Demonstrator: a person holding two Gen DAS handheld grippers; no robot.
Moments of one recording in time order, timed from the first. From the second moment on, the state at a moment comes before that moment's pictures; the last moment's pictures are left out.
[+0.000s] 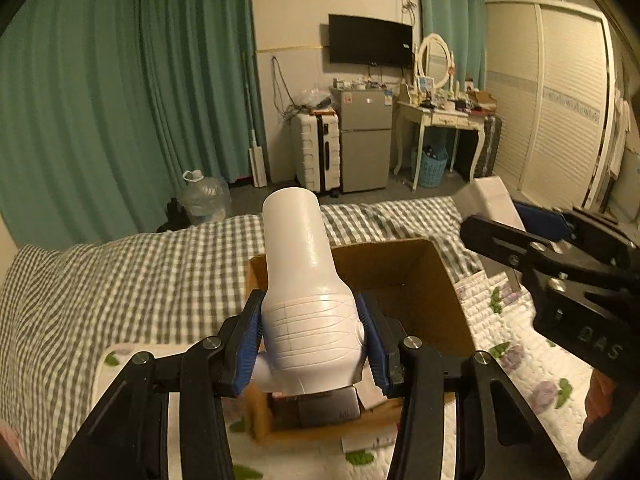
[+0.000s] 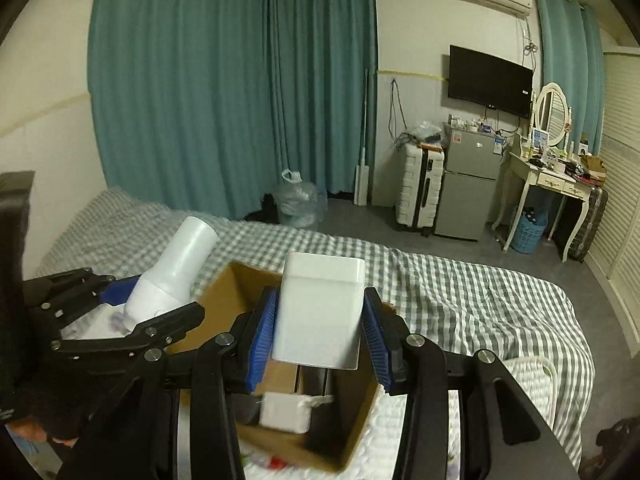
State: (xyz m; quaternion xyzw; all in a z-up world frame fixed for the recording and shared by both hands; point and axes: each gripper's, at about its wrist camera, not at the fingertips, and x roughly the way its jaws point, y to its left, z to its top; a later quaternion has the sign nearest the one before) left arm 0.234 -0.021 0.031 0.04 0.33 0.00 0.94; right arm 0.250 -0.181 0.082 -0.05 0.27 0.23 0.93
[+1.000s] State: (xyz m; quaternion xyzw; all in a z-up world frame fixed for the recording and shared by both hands) left arm 0.297 -0.050 -0.075 0.08 0.43 0.00 0.90; right arm 0.313 -0.184 -0.004 -0.05 0.32 0.22 0.92
